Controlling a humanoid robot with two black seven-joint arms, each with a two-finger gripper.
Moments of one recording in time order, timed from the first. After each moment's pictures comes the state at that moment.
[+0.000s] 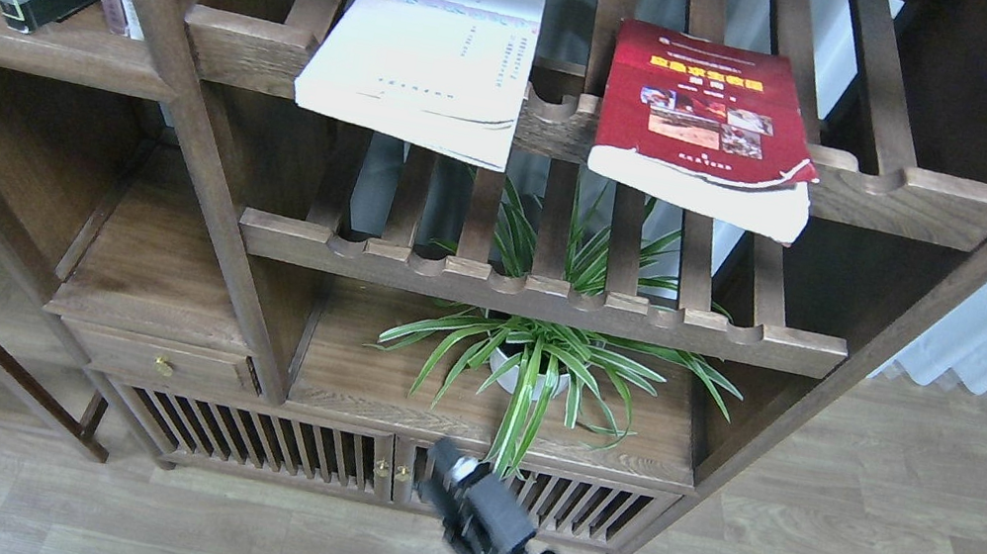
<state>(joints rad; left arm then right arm) 0.15 0.22 -1.91 -1.42 0.11 -0.49 0.44 -0.20 0.01 0.93 1.43 0.12 0.58 -0.07</state>
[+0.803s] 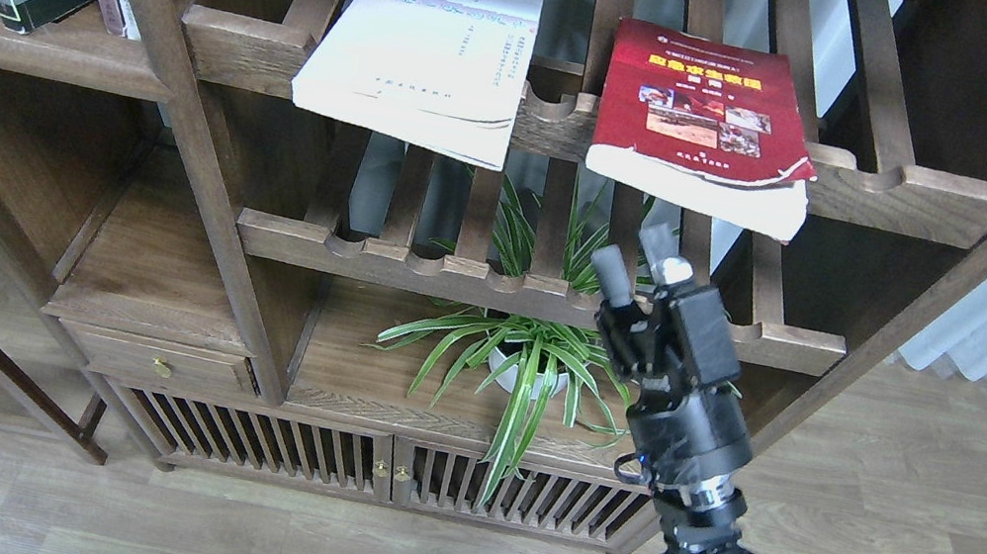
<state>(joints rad) 0.17 0.22 -1.91 -1.38 0.12 -0.49 0.44 -0.08 0.01 1.21 1.59 0.09 0.58 -0.08</state>
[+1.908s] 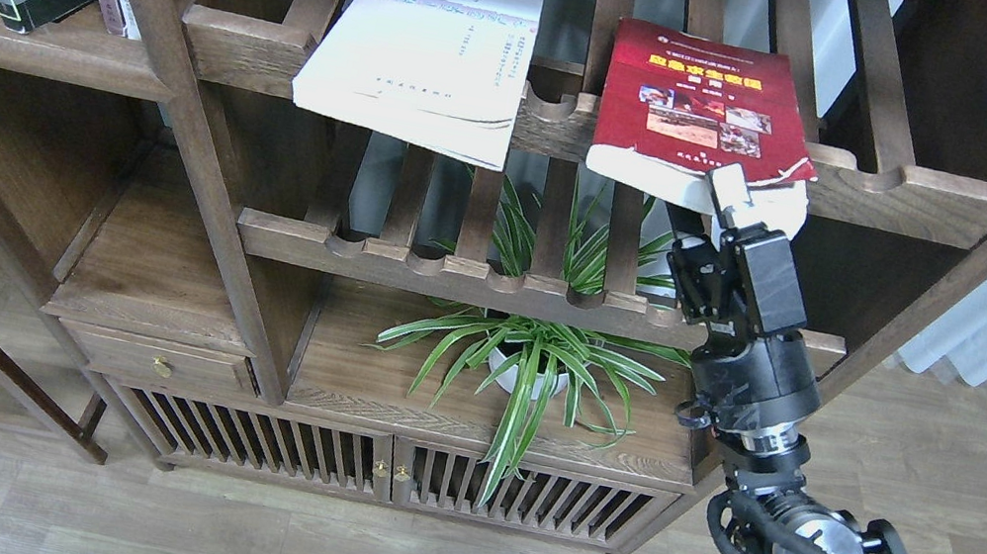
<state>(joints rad) 0.17 0.23 -1.92 -1.37 0.11 -0.49 0.45 0.01 -0.04 1.32 1.58 0.06 0.58 -0.07</state>
